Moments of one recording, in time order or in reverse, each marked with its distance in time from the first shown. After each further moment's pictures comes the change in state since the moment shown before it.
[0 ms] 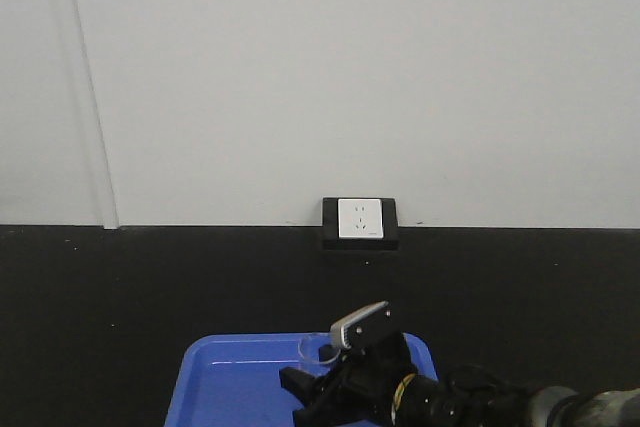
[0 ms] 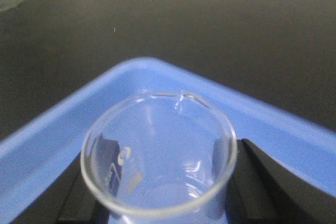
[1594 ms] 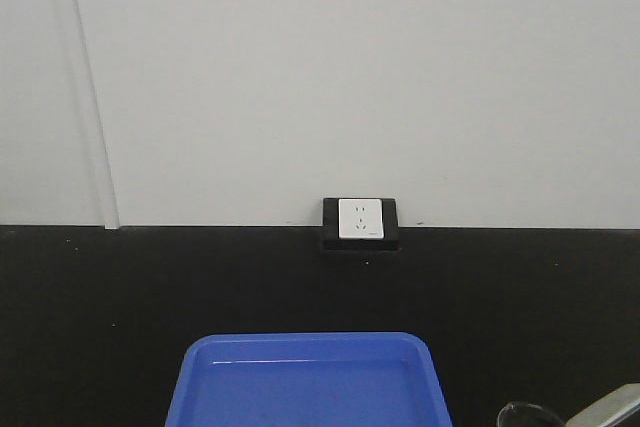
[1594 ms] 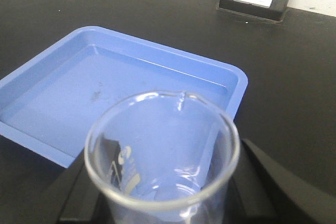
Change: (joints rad) left arm 0.000 0.000 0.000 0.000 0.000 0.000; right arm 0.000 -1.084 0.630 -0.130 0.588 0.182
